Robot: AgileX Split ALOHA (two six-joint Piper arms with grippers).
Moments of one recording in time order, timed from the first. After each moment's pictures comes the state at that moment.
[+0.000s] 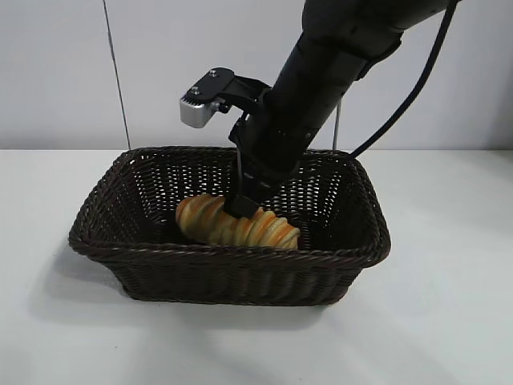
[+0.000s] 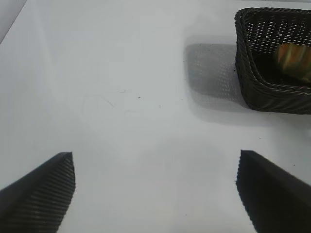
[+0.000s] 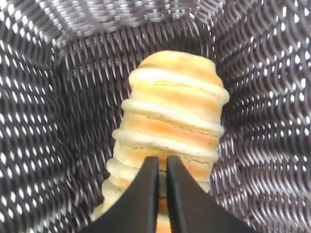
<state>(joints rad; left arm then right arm) 0.05 -0.02 -0.48 -0.08 1.13 0.08 0.53 2.03 -1.44 0.39 0.63 -1.10</state>
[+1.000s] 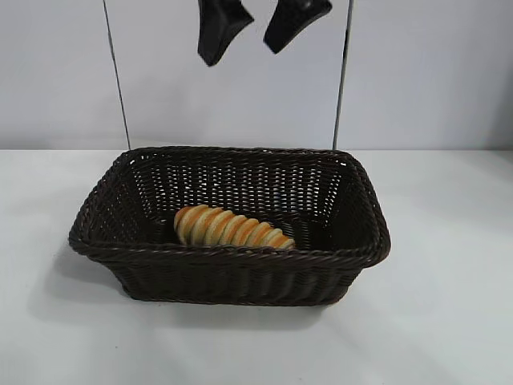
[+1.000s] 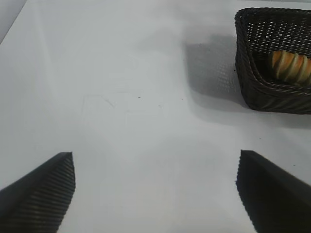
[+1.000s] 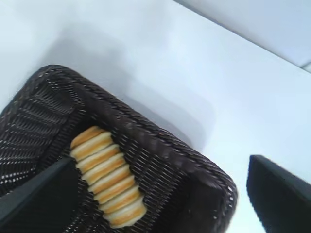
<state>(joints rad) 0.05 -0.02 -0.48 -0.08 1.13 0.08 0.50 1.90 -1.97 -0.06 1.12 -0.04</state>
